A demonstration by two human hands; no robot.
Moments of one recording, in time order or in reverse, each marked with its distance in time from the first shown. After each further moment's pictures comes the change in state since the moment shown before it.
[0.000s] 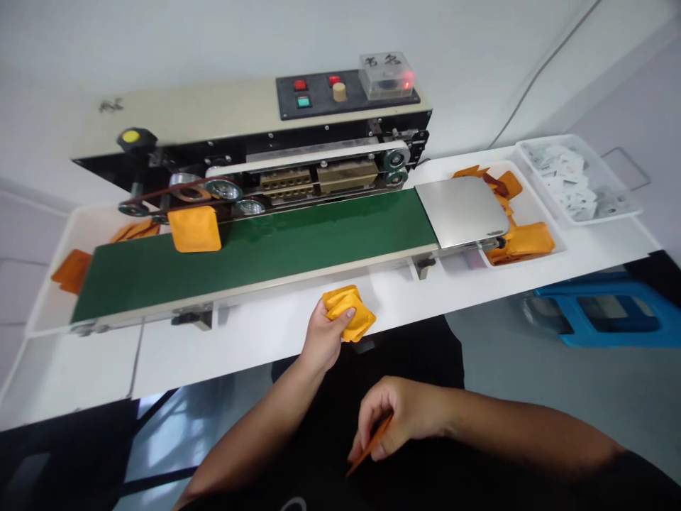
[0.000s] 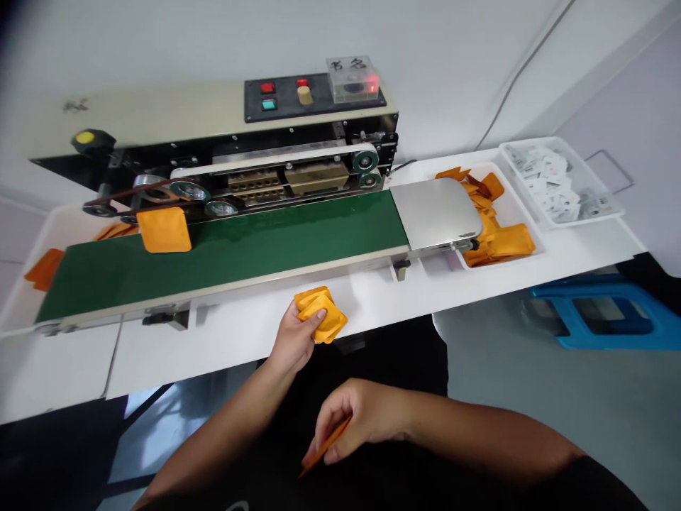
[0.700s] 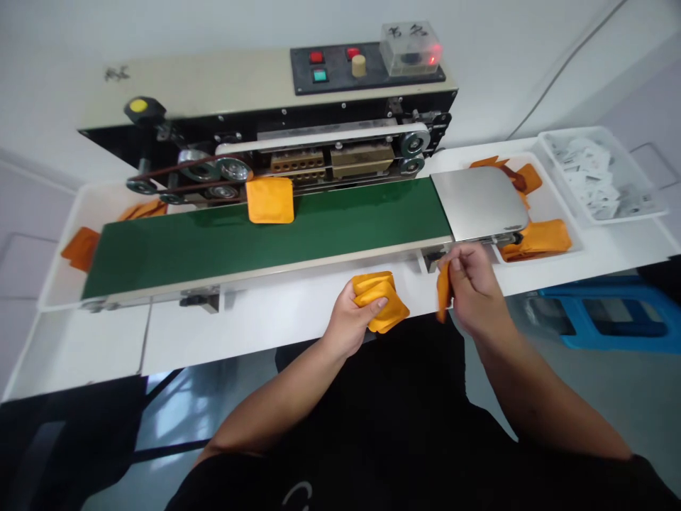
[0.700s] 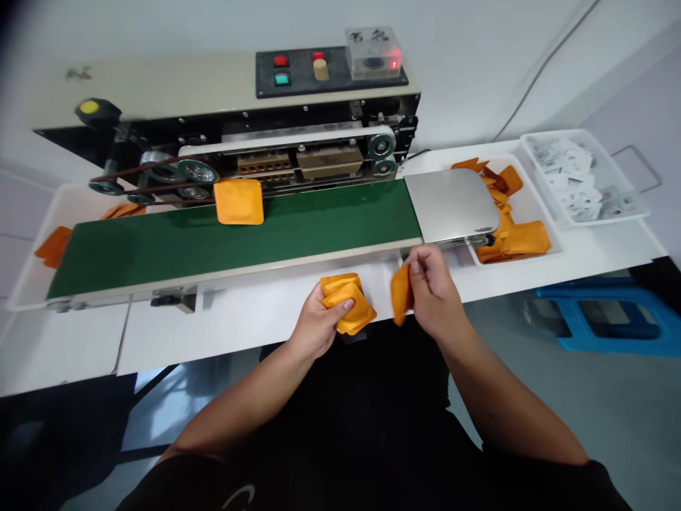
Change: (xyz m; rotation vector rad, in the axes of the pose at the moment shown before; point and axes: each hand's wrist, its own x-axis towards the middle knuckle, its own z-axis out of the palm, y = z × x) left_hand -0.006 0.004 0.036 -0.039 -0.192 -0.026; right_hand -0.065 -0.111 -0.057 -0.720 1.221 -0.768
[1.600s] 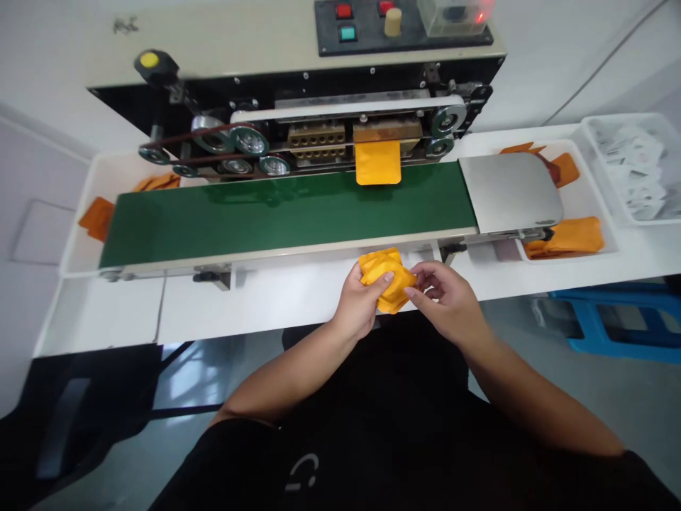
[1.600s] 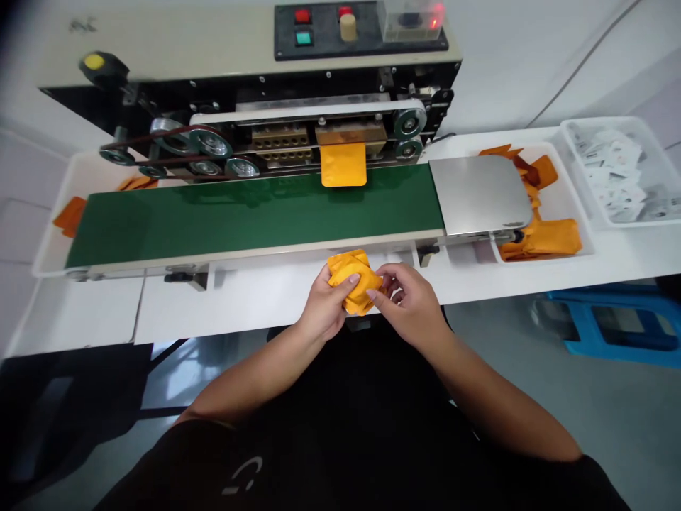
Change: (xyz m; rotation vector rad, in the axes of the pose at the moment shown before) left_hand 0.010 0.003 0.007 -0.130 0.102 0.007; right_hand -0.021 0.004 0.045 -0.016 -0.211 0.049
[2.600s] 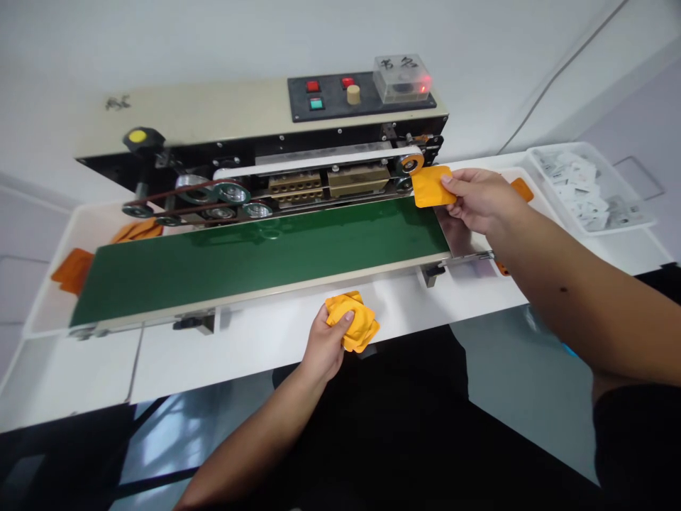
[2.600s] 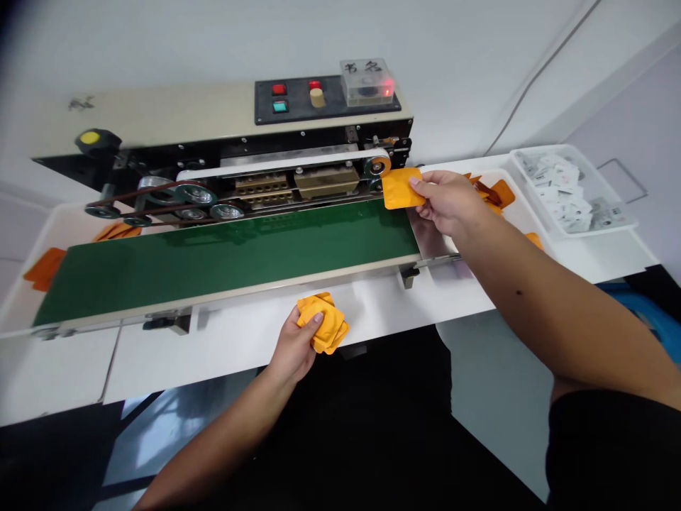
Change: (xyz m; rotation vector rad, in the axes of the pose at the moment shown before) left_hand -0.006 0.009 -0.049 0.070 0.072 -0.041; right_hand 0.193 -0.047 -0.122 0.385 0.316 0.342
